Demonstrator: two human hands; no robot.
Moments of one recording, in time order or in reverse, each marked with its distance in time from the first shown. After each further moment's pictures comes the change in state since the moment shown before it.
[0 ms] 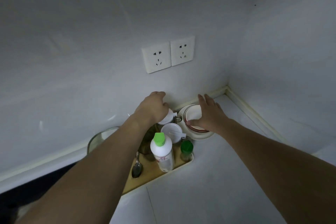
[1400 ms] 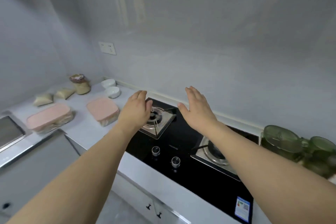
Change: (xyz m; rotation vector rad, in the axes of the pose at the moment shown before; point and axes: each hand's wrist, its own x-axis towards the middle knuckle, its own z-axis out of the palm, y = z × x) left_hand -0.640 -0.340 -0.113 0.056 0.795 -0.755; right_hand -0.394 -0.550 0.059 0.247 -0.092 -1.019
